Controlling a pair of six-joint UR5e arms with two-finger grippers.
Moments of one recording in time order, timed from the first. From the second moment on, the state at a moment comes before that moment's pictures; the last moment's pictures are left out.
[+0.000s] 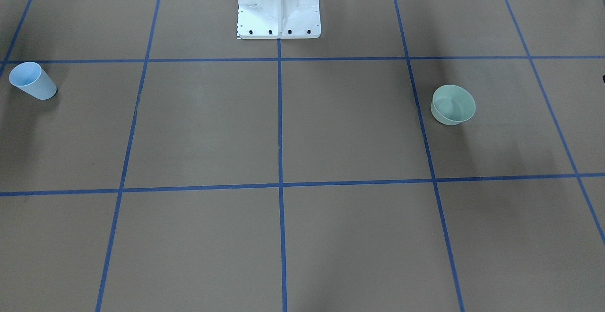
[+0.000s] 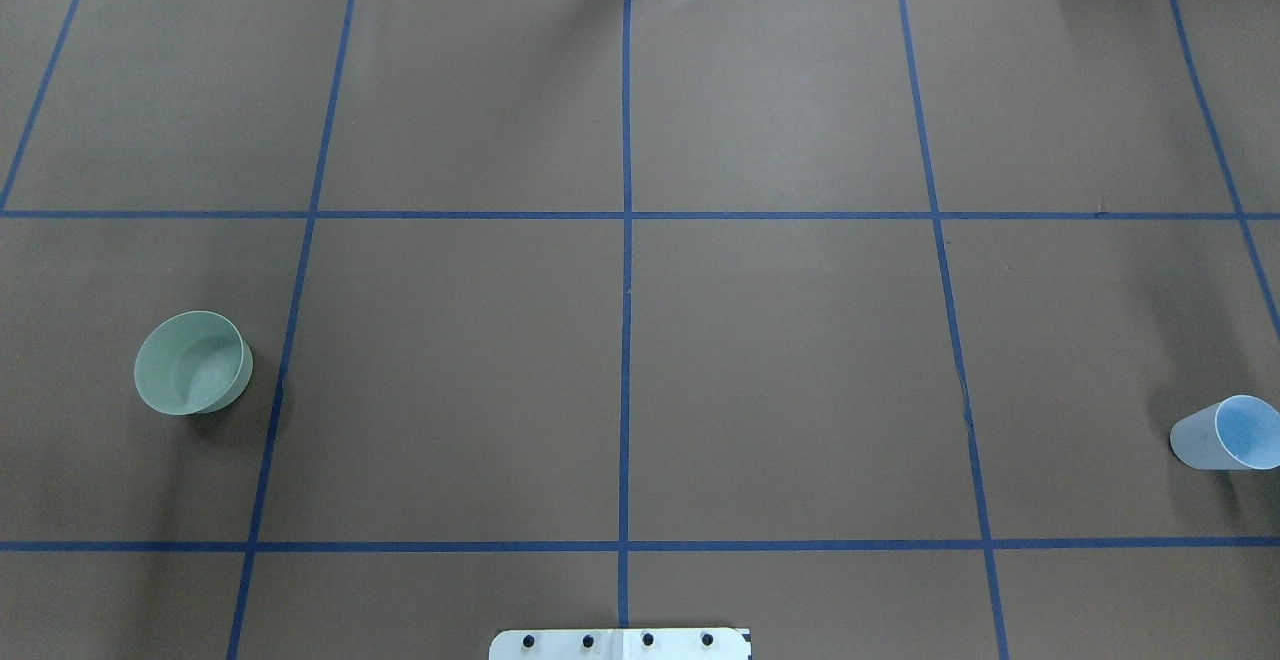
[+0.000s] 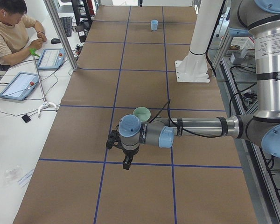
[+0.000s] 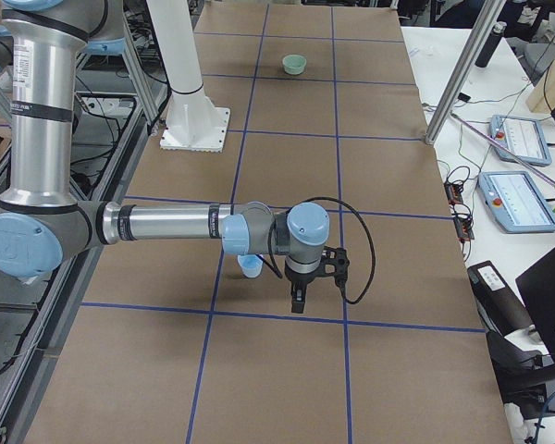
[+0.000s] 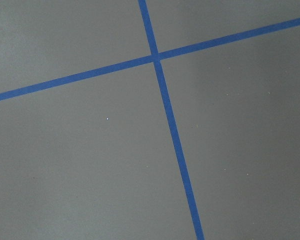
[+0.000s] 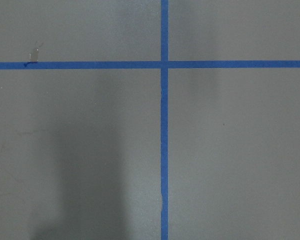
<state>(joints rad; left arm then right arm) -1.51 -1.40 -1.69 -1.75 -2.34 0.11 1.50 -1.69 1.74 -1.57 2.33 0.10</state>
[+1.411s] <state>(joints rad) -1.51 -1.46 -1.77 -1.76 -2.34 0.11 1.50 -1.60 1.76 -1.49 2.31 0.11</state>
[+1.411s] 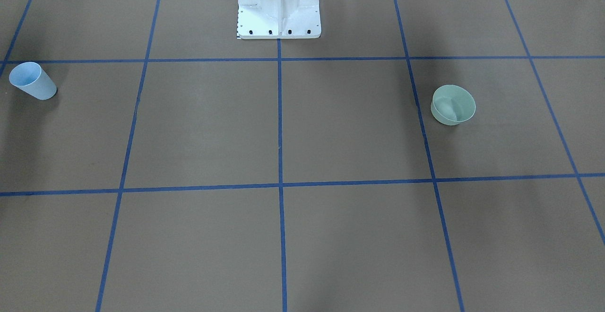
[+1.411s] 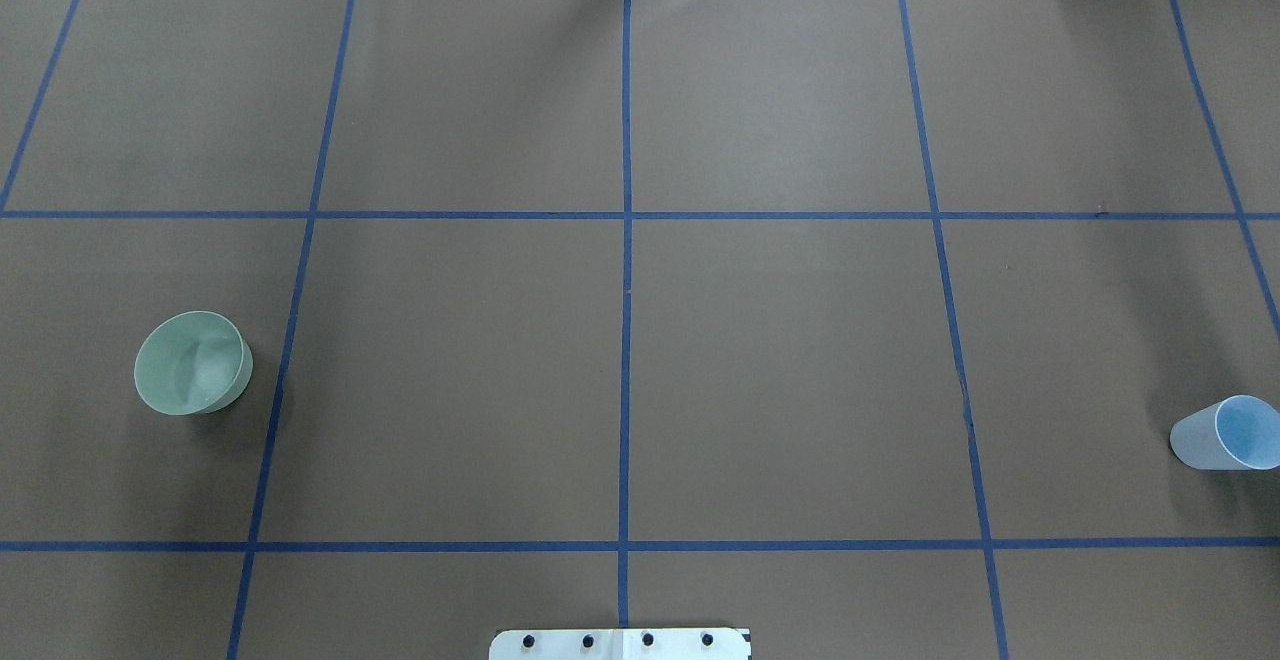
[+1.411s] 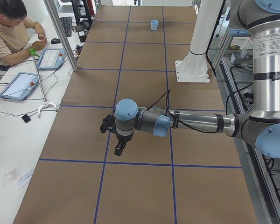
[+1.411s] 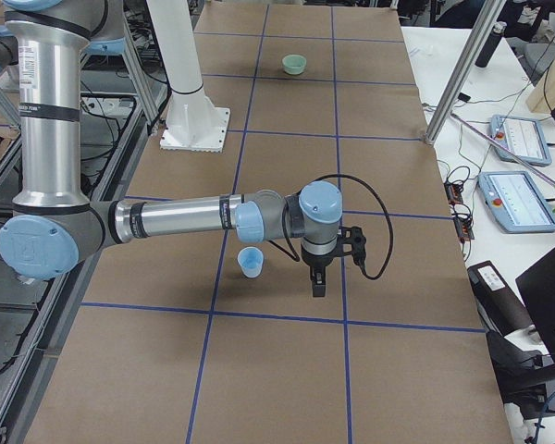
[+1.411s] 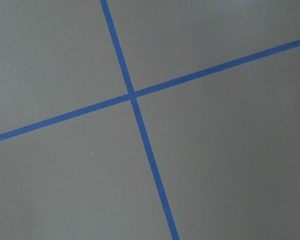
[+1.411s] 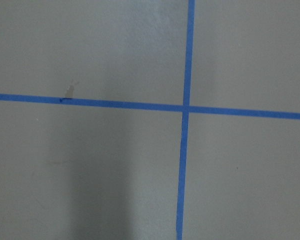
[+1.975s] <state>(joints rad) -1.51 -1.52 -1.80 -1.88 -2.34 0.10 1.50 -1.61 1.74 -1.37 2.28 0.10</state>
